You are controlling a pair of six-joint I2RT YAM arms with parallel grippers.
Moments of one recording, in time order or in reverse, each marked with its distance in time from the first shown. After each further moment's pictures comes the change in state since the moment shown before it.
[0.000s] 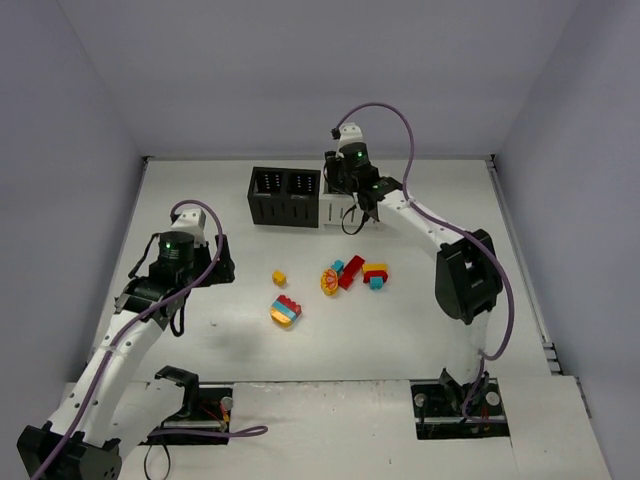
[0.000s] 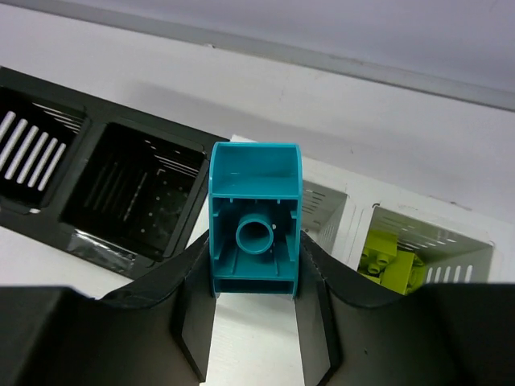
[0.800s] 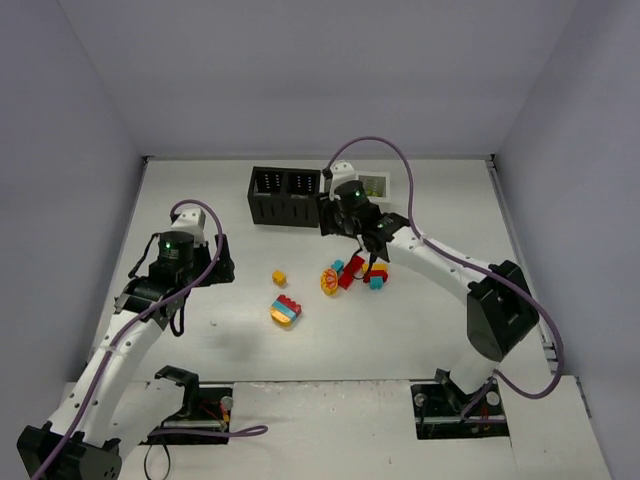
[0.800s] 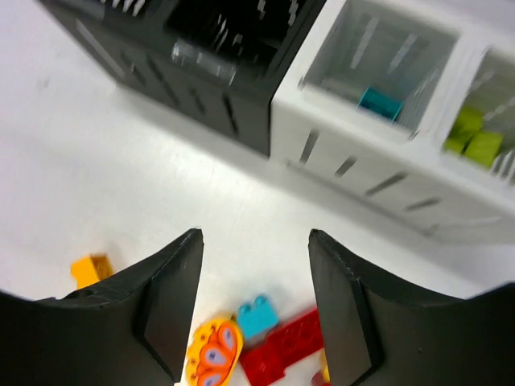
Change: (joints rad) left arm 0.000 -0.003 0.000 0.000 -0.003 0.000; right arm 0.111 -0.255 -0.322 -0.020 -0.013 0.009
